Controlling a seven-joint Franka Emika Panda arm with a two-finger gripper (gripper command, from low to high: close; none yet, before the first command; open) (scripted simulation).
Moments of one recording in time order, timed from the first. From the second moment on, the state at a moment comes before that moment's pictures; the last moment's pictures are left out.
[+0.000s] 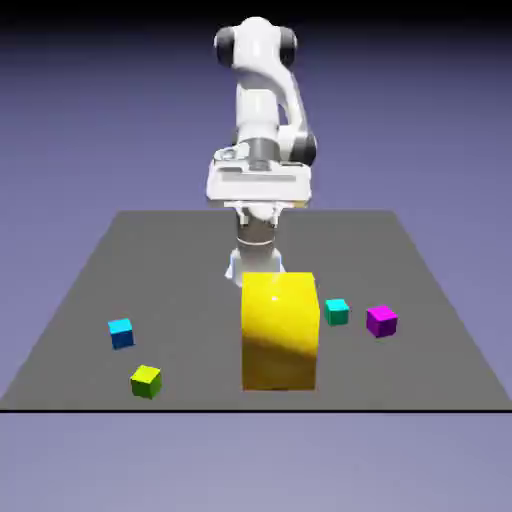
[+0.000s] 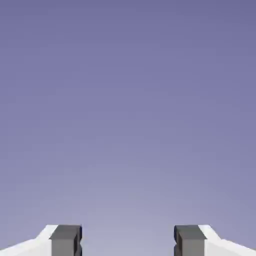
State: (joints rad) arm 0.06 -0.54 -0.01 -2.80 0.00 3.03 0.69
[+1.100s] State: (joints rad) arm 0.97 0.30 -0.06 -2.64 0.15 2.94 -0.39
